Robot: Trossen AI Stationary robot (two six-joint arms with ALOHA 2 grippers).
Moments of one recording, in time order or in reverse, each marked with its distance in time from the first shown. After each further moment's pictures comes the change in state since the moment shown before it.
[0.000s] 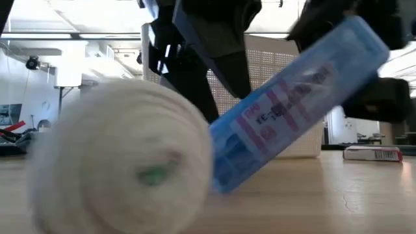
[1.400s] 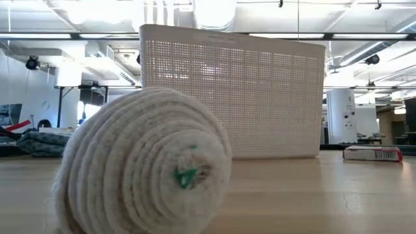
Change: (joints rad) left arm -0.352 -0.441 -0.033 -0.461 -0.724 -0.658; right arm -0.178 -0.270 0.676 -0.804 0.389 -0.613
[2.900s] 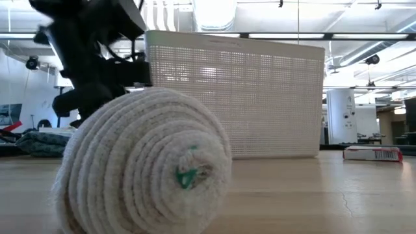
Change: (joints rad) left arm 0.474 -0.167 -0.838 0.796 0.567 1.035; right arm 0.095 0.002 0.107 -0.489 0.105 0.062
